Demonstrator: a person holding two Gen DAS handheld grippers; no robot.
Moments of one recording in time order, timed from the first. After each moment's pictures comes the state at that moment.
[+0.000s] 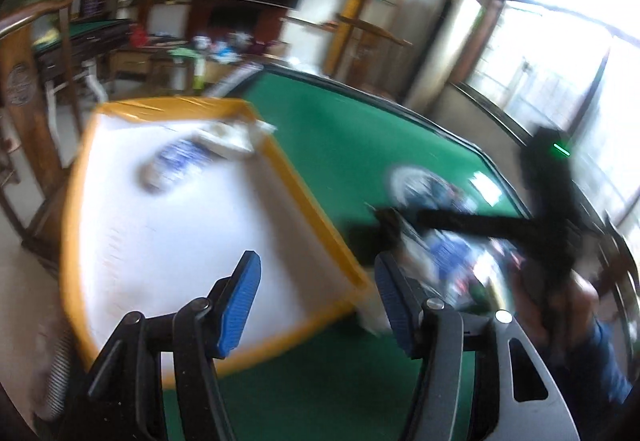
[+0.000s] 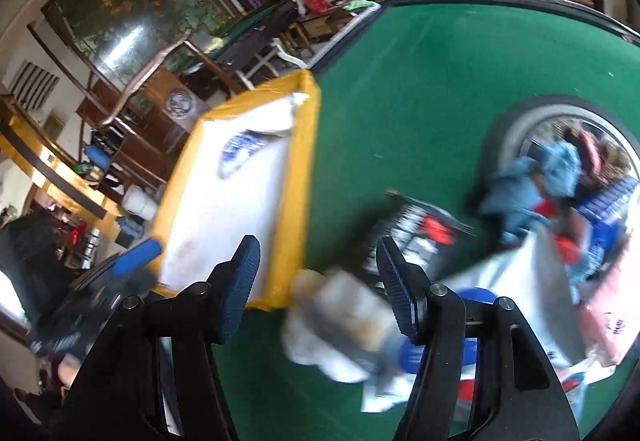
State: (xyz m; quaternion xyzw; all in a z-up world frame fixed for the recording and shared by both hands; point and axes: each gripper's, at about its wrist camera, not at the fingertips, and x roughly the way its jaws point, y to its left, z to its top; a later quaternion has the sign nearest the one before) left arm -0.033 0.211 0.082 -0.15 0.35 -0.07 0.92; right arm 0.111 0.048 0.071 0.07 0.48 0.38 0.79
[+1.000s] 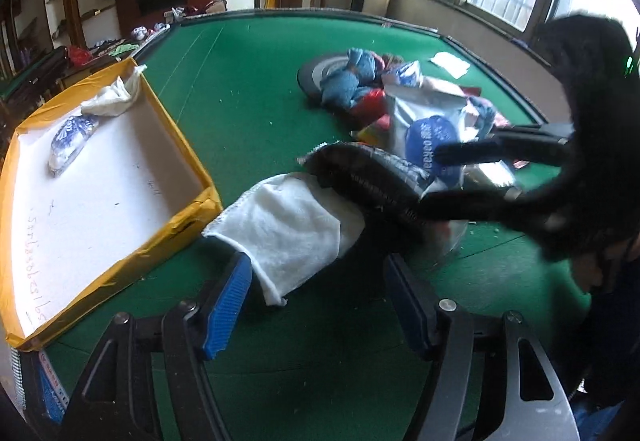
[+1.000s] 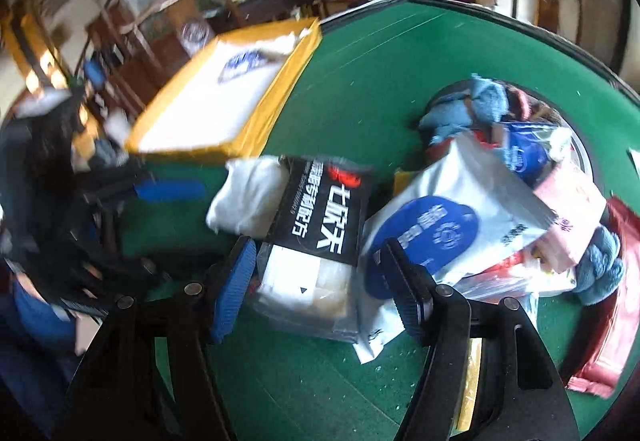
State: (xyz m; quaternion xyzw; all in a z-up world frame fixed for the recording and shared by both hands) left arm -0.022 0.094 0.031 -0.01 0.45 -0.11 0.89; right arm 0.047 -0.031 0.054 -0.06 0.45 0.40 0.79
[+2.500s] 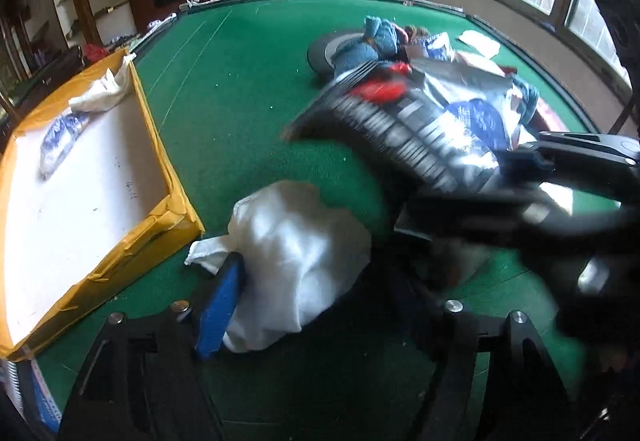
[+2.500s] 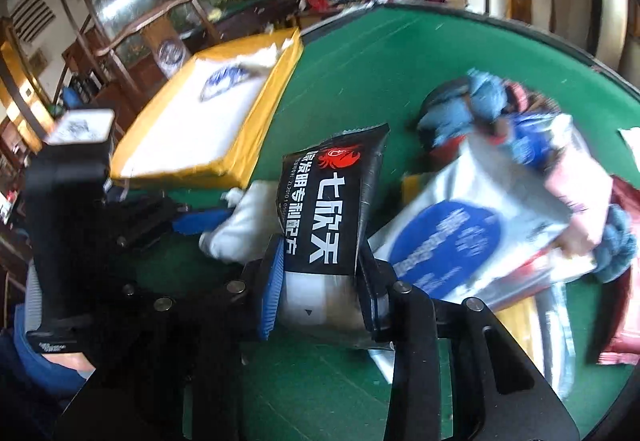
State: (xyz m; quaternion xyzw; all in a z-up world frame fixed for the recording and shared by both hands) left arm 0.000 0.079 0.007 0.01 0.47 -0.07 0.88; right arm 0.039 -0.011 0.046 -0.03 0.43 0.36 0.83
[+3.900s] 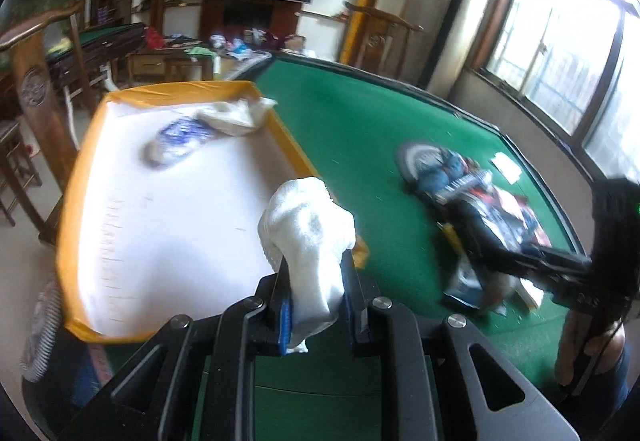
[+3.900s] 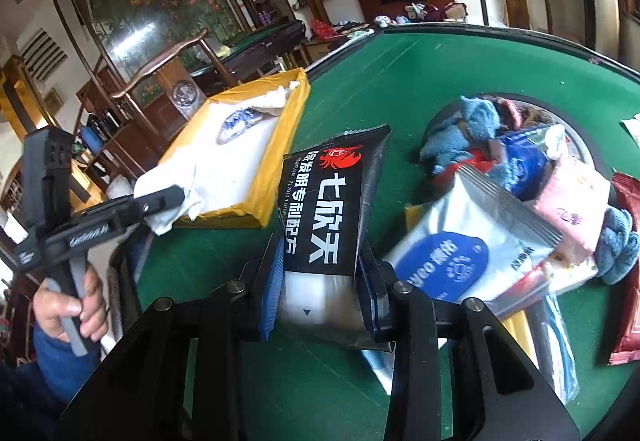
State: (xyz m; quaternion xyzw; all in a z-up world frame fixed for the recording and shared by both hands) left arm -0.039 0.203 0.063 -0.13 0.36 0.00 0.92; right arm 0.039 -0.022 0.062 0.03 0.41 0.38 0.83
